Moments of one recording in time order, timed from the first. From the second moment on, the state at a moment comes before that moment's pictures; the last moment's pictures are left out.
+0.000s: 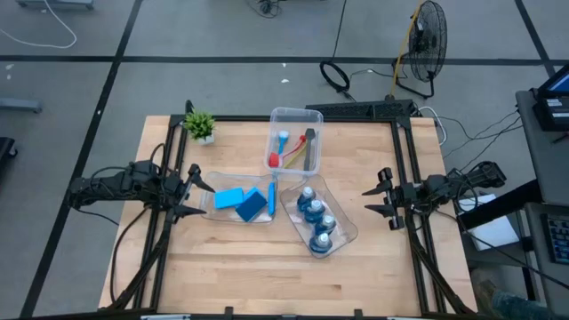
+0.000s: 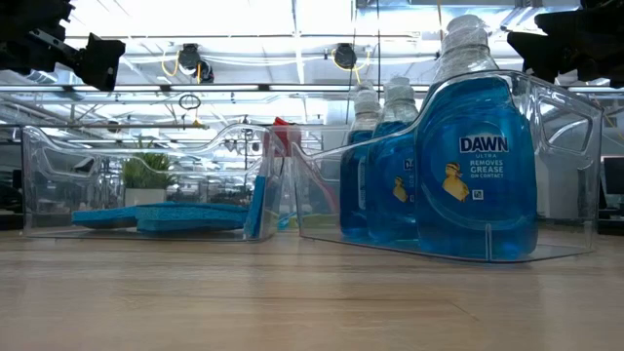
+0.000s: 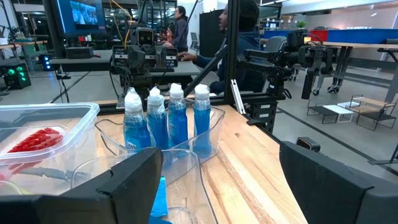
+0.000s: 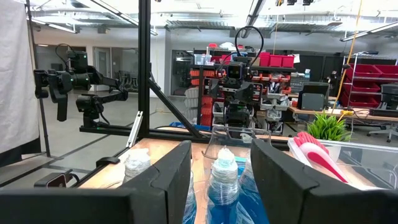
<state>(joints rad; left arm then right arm) 0.02 0.01 0.18 -0.18 0.34 -0.01 0.34 0.02 0.01 0.19 0.18 -0.07</state>
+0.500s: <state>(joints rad) 0.02 0.01 0.18 -0.18 0.34 -0.01 0.34 0.02 0.01 0.19 0.18 -0.07</state>
